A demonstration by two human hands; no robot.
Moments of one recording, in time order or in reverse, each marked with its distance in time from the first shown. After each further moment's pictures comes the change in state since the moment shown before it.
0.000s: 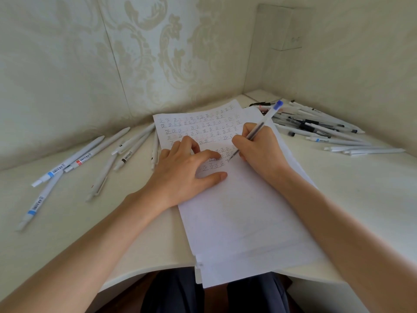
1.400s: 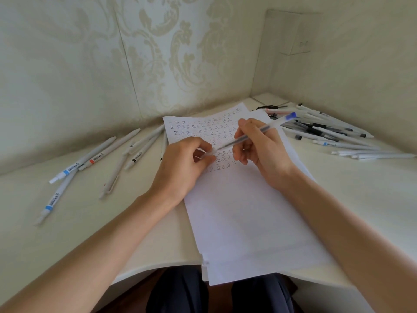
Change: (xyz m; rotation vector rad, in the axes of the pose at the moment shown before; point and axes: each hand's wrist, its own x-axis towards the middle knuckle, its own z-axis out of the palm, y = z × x) left_hand -0.001 0.003 -0.004 -0.507 0.355 -0.130; right_hand -0.006 -0.014 0.001 0.609 -0.214 -0.056
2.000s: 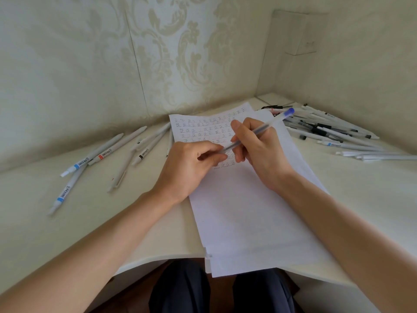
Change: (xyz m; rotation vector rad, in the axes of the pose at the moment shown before) left_hand -0.008 0.001 -0.005 -0.117 -0.017 0.181; right_hand -0.004 0.003 0.014 -0.136 0.042 -0.125
